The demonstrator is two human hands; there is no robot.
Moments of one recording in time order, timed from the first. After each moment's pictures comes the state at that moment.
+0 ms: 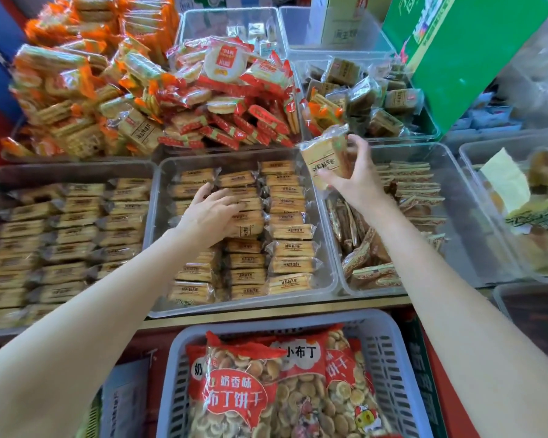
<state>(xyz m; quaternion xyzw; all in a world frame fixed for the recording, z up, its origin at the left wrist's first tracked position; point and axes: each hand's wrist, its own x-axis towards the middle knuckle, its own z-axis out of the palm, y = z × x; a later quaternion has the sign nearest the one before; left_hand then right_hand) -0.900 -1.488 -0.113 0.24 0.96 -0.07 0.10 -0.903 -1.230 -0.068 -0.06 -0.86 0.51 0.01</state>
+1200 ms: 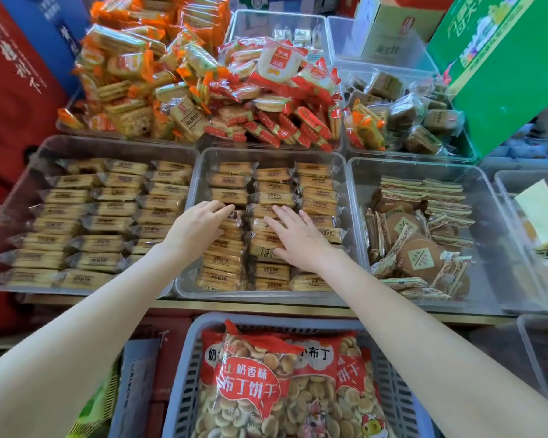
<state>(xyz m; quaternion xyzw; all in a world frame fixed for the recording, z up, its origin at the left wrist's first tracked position) -0.855 -1.562 -0.130 0.16 0.98 0.07 0.03 -0.867 -1.343 -0.132 0.28 -0.94 0.03 -0.18</state>
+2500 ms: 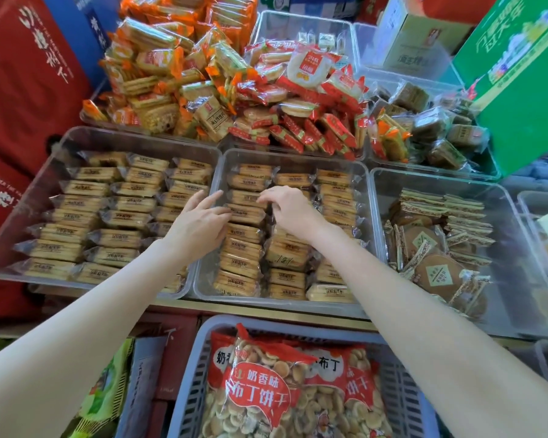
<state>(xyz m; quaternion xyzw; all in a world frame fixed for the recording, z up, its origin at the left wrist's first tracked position) -0.855 -1.594 -0.131 0.19 0.98 0.02 0.00 -0.909 -1.397 -0.103 0.25 -0.93 0.25 -0.13</state>
